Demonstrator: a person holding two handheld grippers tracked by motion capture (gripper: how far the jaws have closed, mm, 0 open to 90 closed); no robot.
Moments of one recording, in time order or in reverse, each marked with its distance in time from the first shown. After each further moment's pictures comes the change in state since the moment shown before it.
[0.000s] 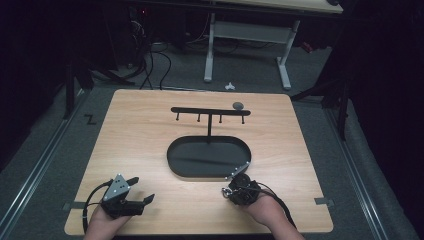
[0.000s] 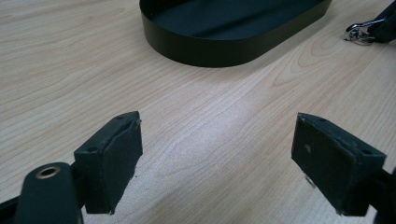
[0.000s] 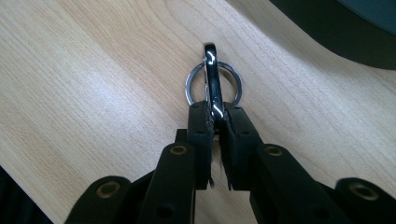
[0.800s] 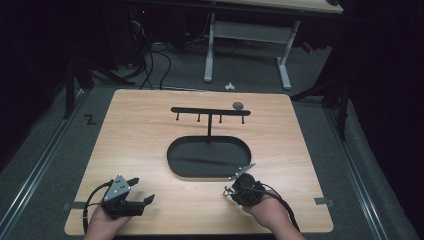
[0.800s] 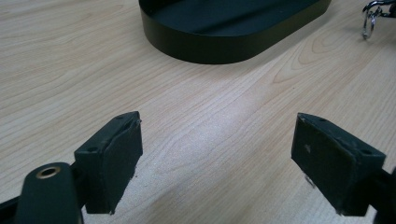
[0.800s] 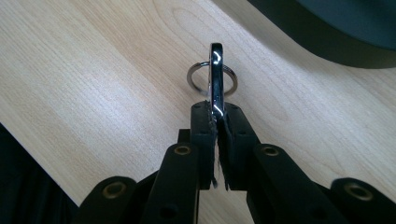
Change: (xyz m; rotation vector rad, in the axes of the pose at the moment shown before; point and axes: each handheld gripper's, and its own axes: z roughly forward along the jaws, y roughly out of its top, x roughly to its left) left arm -0.001 -0.001 0.000 0.009 0.001 -0.001; right arm 0.003 -0.006 -0.022 -0.047 -0.016 -0.001
